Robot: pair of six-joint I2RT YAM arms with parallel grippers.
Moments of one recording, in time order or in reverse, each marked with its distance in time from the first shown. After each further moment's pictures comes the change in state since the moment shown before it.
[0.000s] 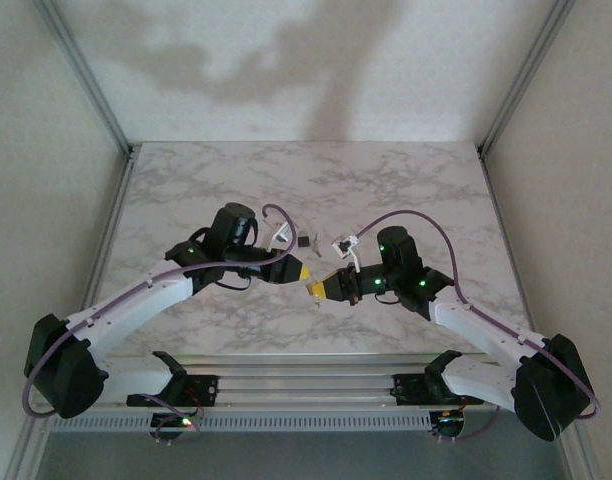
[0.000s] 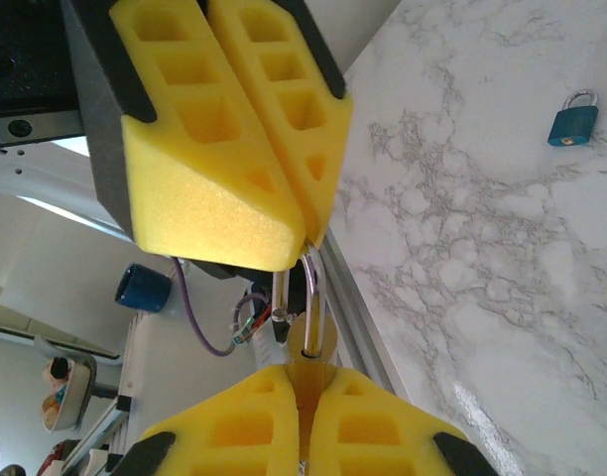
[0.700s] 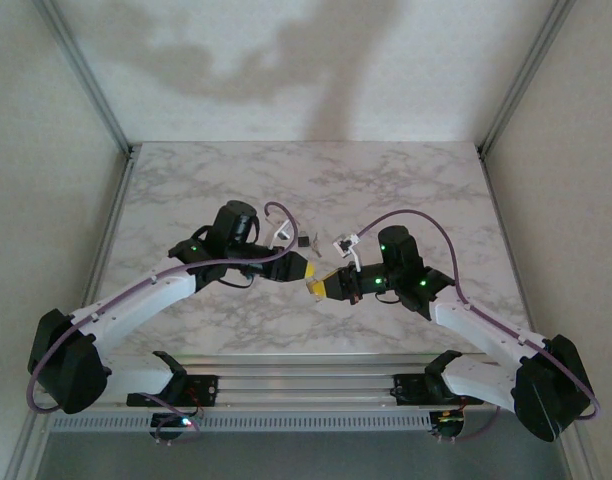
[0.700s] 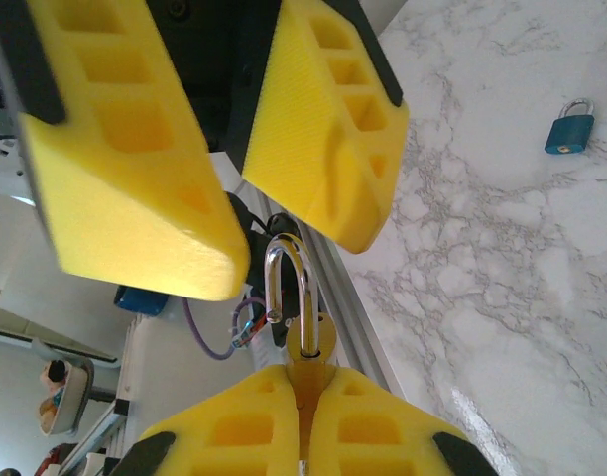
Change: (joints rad) left arm 0.006 0.029 0.006 0.035 0.046 -0.050; right arm -0.006 -0.002 0.000 0.008 0.000 0.000
